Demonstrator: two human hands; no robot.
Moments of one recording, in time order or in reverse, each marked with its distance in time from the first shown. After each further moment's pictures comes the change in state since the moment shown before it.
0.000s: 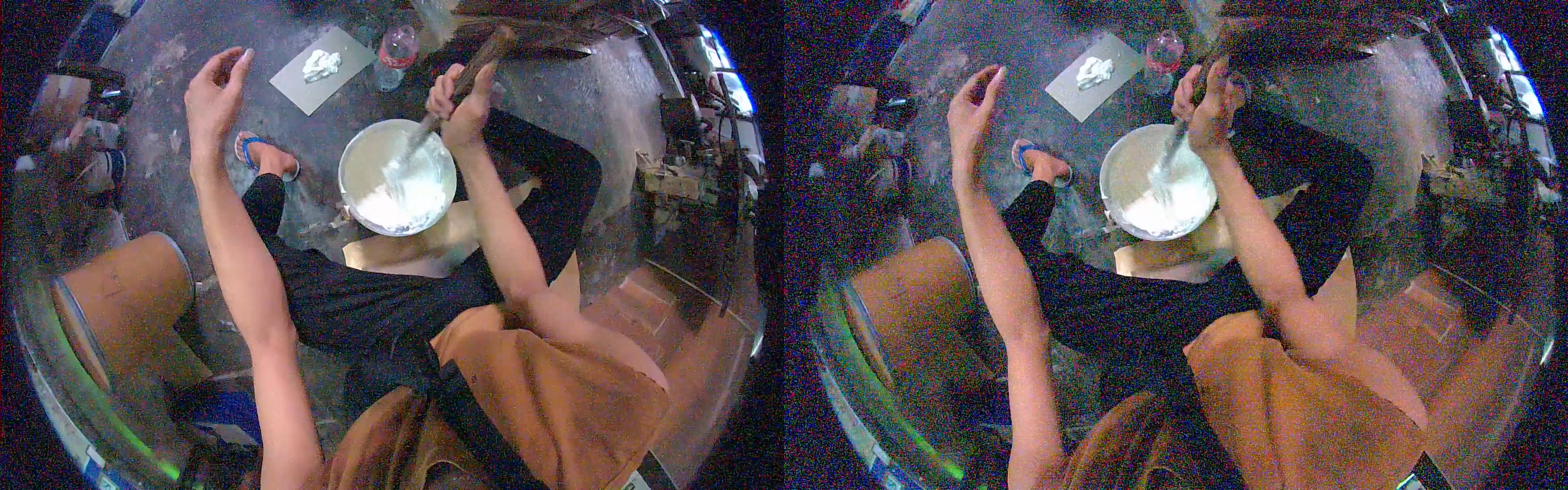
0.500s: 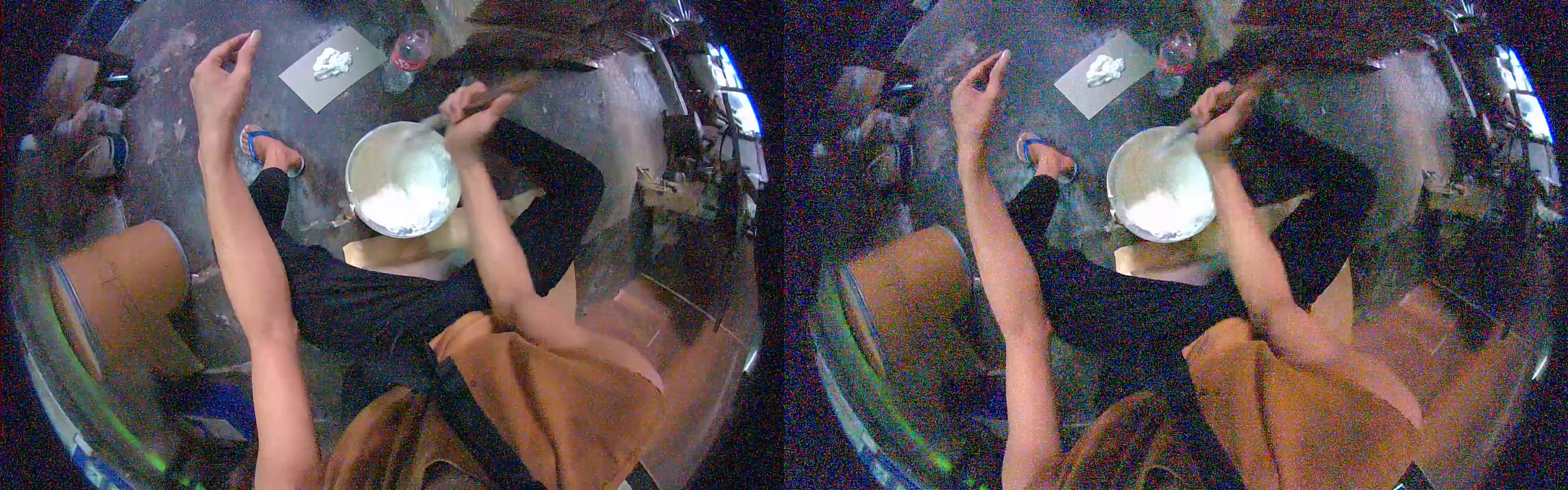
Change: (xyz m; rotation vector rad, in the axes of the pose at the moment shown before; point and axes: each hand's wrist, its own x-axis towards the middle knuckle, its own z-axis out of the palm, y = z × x) left_hand 0.005 0.003 -0.006 0.032 0.162 0.062; right_hand 0.008 0.038 -0.015 0.207 0.162 -0.162
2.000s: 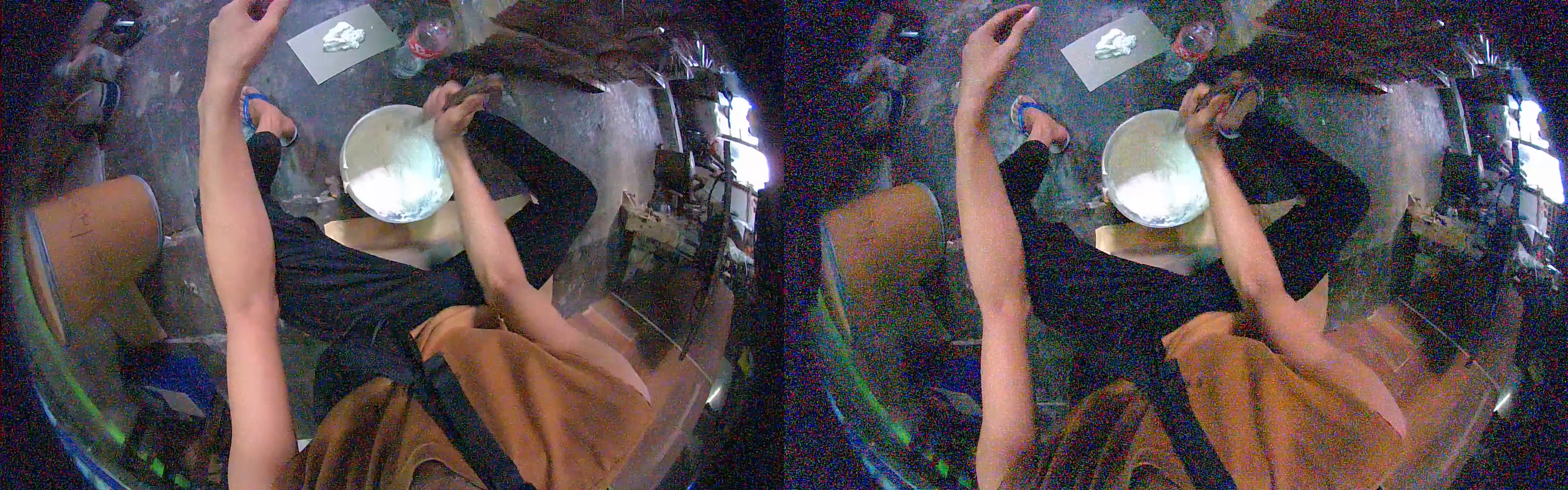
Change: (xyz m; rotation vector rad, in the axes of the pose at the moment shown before) left_hand -0.019 0.036 -0.013 -0.103 -0.059 -0.086; right_hand -0.006 0.061 -0.027 -0.370 -0.300 -0.065
